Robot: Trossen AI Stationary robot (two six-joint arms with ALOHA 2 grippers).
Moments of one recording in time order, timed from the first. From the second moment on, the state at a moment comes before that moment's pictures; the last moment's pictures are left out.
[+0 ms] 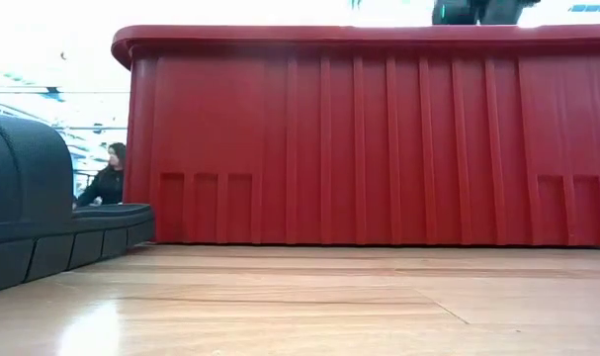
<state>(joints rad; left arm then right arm) 0.49 1.14 1.84 -1.00 0.47 -0.08 -0.67 1.16 1.19 -1.26 -0.22 -0.27</state>
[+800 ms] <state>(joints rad) -0.02 1.05 1.83 -1.28 0.39 -0.09 -0.11 0.96 1.31 -0.51 -0.29 -0.02</state>
